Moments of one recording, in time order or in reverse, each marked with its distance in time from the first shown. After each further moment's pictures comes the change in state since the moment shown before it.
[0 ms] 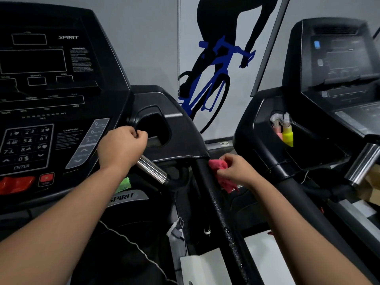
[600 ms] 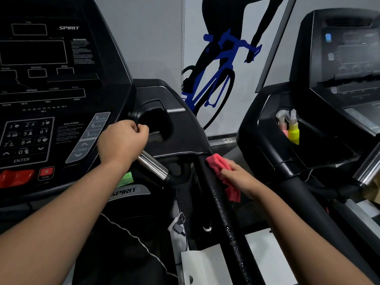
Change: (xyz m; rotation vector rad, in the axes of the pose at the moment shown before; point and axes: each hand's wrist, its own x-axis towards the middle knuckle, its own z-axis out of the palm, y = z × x) left_hand 0.001 0.000 0.004 0.000 0.034 0.005; right_hand -0.006 0.017 0.021 0.435 -0.239 -0.037
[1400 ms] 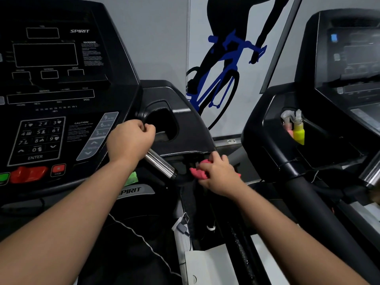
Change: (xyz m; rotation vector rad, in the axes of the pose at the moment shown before) left_hand -0.001 -0.001 -0.002 -0.017 -0.008 -0.011; right_hand 0.002 -0.031 0.051 -0.991 0.114 -0.232
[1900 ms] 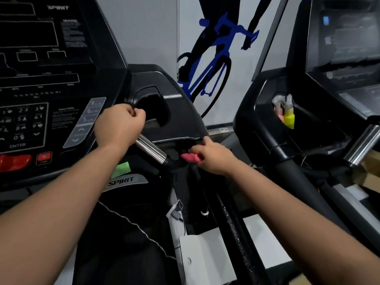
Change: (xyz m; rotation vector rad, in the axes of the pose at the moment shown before) left_hand 0.001 -0.001 0.000 -0.007 -0.006 -0.007; right_hand 0.001 -0.003 -0.024 -0.004 -0.109 -0.023
